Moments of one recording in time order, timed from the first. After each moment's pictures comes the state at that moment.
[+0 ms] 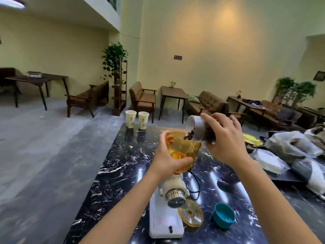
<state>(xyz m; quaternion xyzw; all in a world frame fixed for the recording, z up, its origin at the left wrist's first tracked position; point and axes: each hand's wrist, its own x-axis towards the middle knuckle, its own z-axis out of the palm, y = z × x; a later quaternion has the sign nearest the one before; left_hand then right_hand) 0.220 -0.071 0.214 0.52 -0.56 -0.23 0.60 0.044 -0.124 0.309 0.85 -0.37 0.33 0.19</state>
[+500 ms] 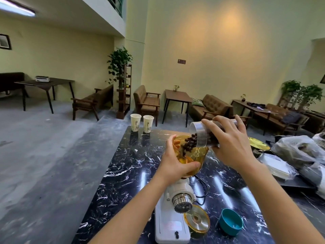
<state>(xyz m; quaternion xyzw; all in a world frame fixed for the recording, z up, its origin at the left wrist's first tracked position) 0.220 -0.072 0.213 0.53 -0.55 -0.25 0.60 0.050 -0.125 0.313 0.86 -0.33 0.29 0.27</state>
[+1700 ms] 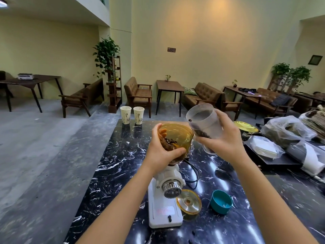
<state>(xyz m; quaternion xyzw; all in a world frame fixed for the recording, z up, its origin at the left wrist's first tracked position) 0.221 -0.070 0.212 0.53 -0.55 -0.23 0.60 0.025 -0.113 0.291 0.80 -0.35 0.47 -0.13</state>
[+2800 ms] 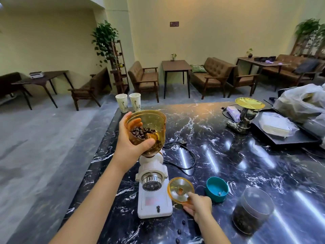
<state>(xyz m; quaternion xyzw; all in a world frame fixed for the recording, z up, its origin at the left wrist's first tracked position) 0.212 -0.065 0.210 0.55 -0.54 -0.20 0.61 0.006 -0.125 0.006 0.23 -0.64 0.37 -0.64</state>
